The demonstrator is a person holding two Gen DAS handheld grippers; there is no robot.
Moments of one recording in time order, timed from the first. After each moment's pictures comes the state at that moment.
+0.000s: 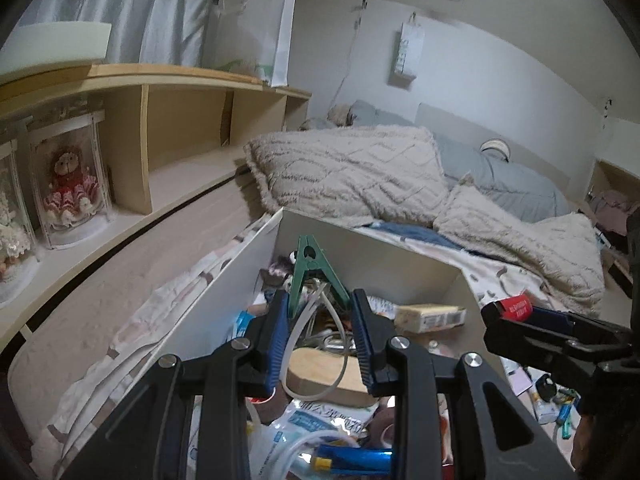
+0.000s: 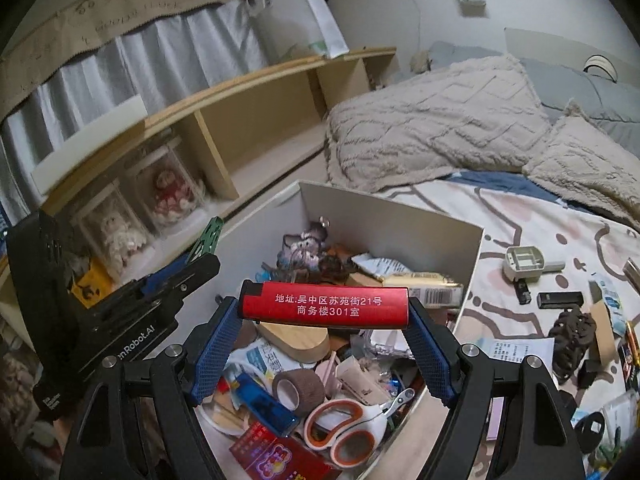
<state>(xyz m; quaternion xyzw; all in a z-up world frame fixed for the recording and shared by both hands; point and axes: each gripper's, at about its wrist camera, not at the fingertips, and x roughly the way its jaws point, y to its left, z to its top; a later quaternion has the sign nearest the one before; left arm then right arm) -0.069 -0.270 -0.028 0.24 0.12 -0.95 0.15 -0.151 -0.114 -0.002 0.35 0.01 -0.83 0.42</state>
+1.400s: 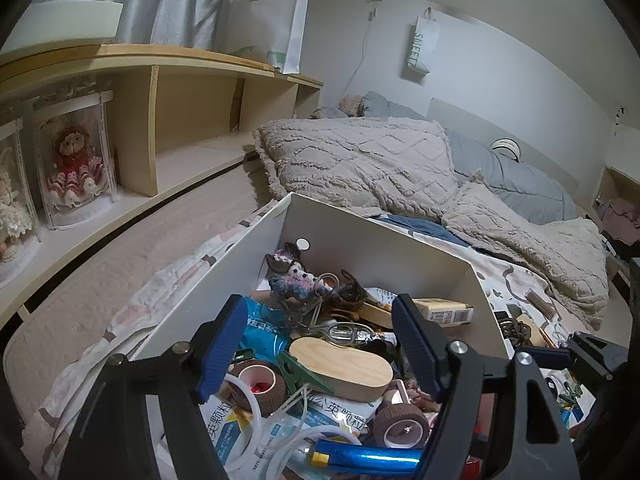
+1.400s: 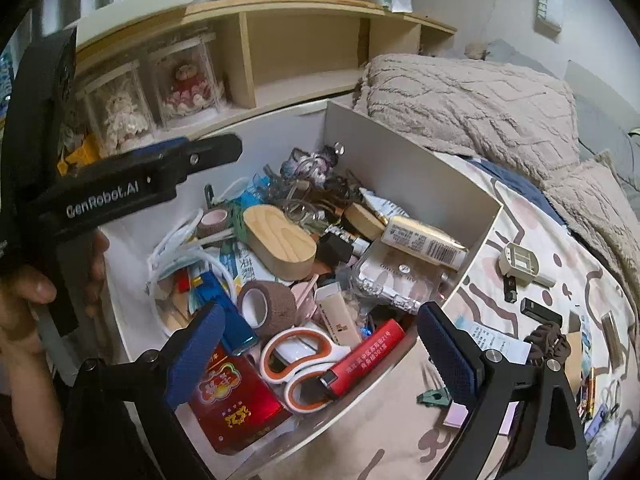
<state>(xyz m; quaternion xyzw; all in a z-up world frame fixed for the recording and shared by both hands) -0.070 -0.270 -0.033 0.25 0.14 -0.95 0.16 -0.131 -0.120 -0.028 0.36 0.18 -0.81 0.44</state>
